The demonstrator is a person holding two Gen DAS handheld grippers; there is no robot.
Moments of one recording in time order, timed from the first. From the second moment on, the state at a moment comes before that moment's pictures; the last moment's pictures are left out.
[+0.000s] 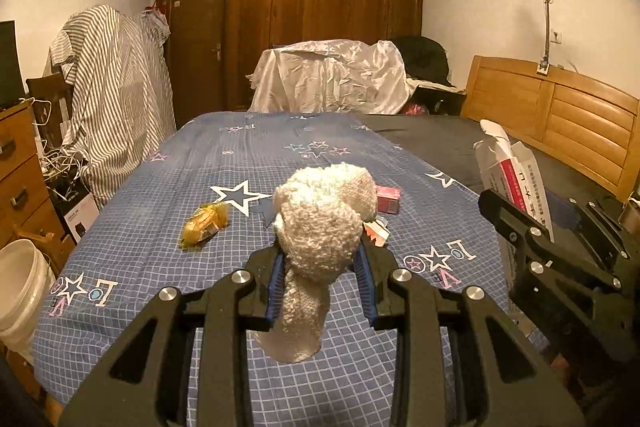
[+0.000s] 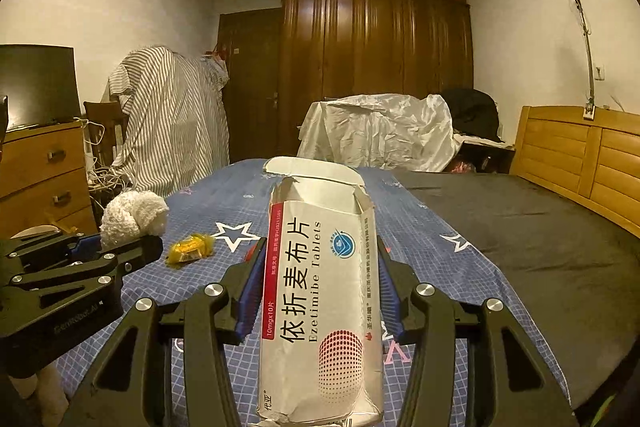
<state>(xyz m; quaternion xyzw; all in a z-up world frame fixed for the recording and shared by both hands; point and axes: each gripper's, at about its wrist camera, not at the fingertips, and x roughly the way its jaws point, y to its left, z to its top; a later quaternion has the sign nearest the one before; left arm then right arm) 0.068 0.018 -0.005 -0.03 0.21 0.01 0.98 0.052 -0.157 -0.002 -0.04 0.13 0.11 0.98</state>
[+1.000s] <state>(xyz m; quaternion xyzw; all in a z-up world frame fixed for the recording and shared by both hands) 0.012 0.270 0.030 -0.08 0.21 0.24 0.94 0.074 0.156 0.061 -0.10 0.14 0.38 0.91</state>
